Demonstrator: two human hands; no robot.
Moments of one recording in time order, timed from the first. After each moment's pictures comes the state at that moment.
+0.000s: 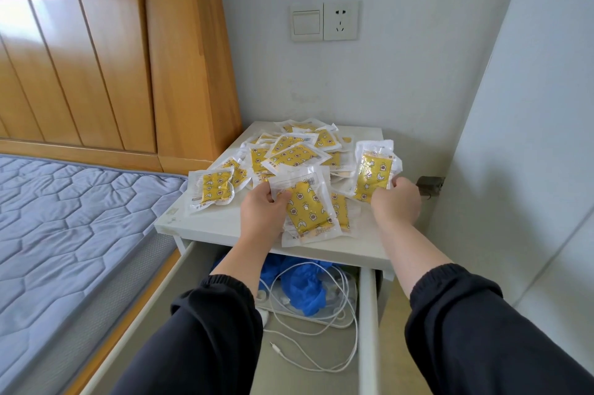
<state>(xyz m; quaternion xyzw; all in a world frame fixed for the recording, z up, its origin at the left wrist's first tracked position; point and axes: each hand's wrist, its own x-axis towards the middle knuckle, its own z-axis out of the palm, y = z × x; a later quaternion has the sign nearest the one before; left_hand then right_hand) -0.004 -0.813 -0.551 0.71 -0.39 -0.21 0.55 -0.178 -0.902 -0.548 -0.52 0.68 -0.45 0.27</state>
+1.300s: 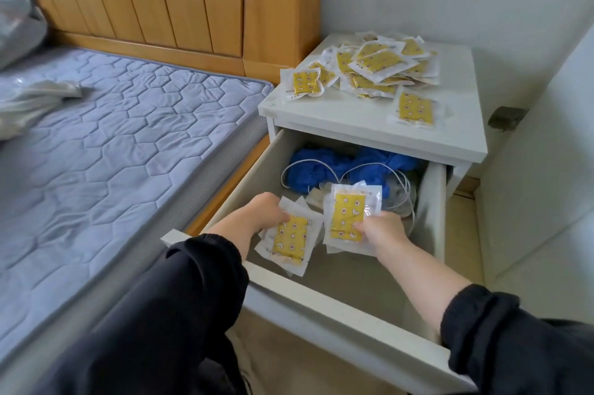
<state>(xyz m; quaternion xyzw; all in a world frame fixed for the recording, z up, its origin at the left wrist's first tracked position) 0.064 -0.618 -0.639 0.86 -0.38 -0.33 0.11 -0.130 -0.683 -0.640 -0.49 0.64 -0.19 0.56</state>
